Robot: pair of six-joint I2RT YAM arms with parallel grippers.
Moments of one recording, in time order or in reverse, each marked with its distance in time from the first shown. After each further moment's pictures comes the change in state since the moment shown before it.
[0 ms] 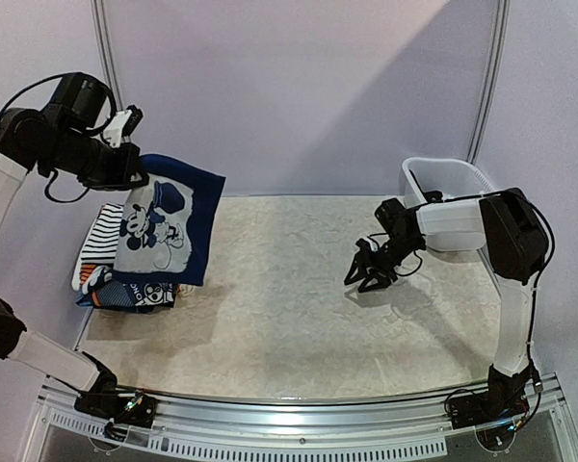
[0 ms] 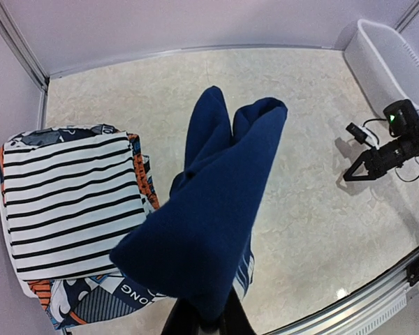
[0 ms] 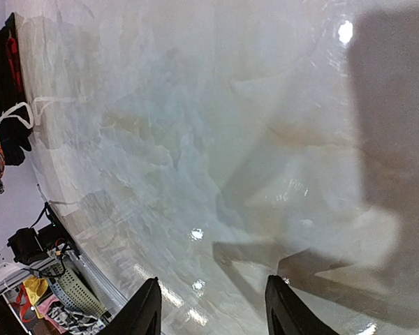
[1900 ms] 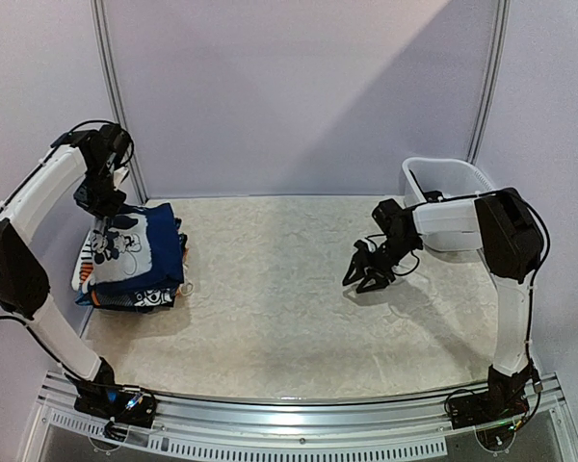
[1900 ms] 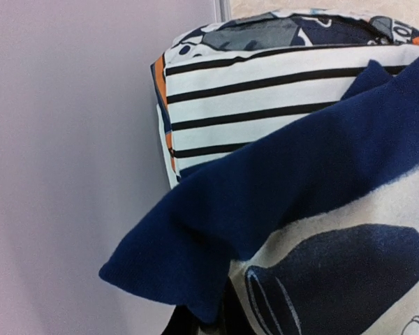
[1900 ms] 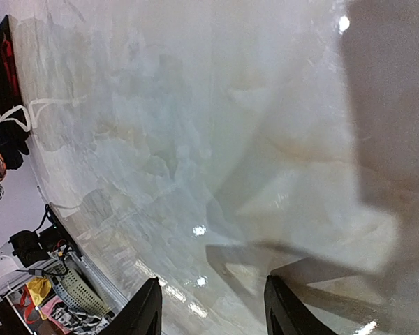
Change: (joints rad) left arm 0.363 0.252 -0.253 0.072 -0.500 0.416; right arm 0.008 0.033 0.032 -0.020 0.000 0.012
